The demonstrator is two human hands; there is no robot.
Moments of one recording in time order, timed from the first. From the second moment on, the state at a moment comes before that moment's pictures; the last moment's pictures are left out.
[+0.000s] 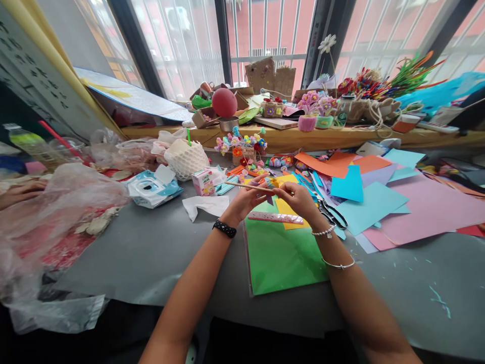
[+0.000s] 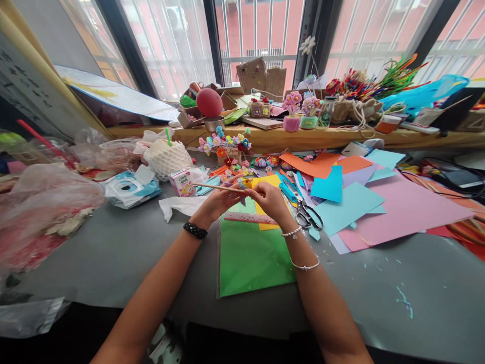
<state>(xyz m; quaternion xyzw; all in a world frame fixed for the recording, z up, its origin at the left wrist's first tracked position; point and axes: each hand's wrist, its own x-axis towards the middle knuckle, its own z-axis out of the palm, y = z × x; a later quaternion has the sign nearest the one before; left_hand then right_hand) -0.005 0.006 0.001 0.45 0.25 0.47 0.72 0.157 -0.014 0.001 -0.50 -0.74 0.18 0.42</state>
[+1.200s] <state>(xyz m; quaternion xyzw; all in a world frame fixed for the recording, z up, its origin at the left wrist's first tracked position) -0.008 0.009 -0.001 0.46 0.22 0.46 0.73 0.156 -0.015 0.002 -0.49 -0.75 0.17 0.41</state>
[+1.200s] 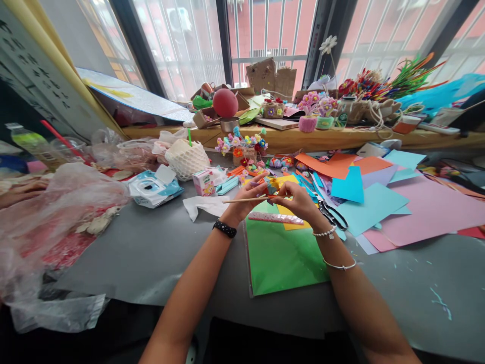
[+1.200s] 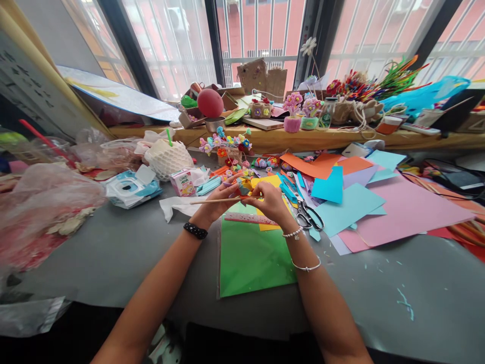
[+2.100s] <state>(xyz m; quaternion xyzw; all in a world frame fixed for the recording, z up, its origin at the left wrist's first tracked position) -0.006 0.004 0.003 0.45 0.23 0.49 0.71 0.159 -0.017 0.004 -0.49 -0.66 0.22 0.53</state>
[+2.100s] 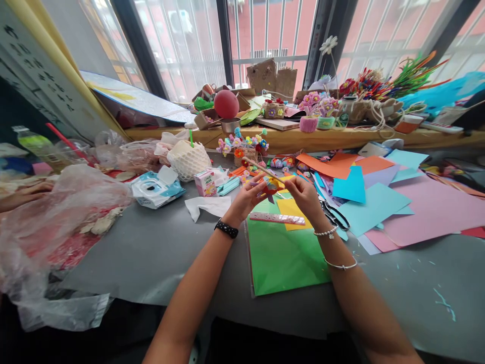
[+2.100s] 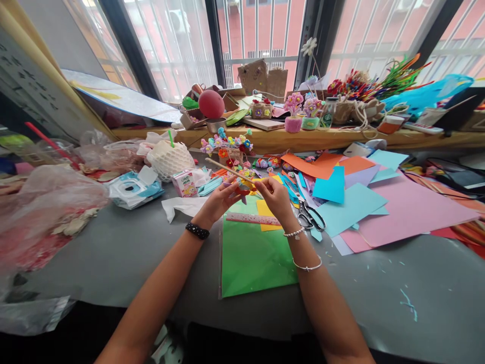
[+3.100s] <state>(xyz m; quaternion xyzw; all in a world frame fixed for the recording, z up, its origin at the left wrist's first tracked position) -0.007 -0.001 0.007 0.61 0.15 0.47 0.62 0.163 -0.015 0.008 -0.38 -0.59 0.37 0.61</state>
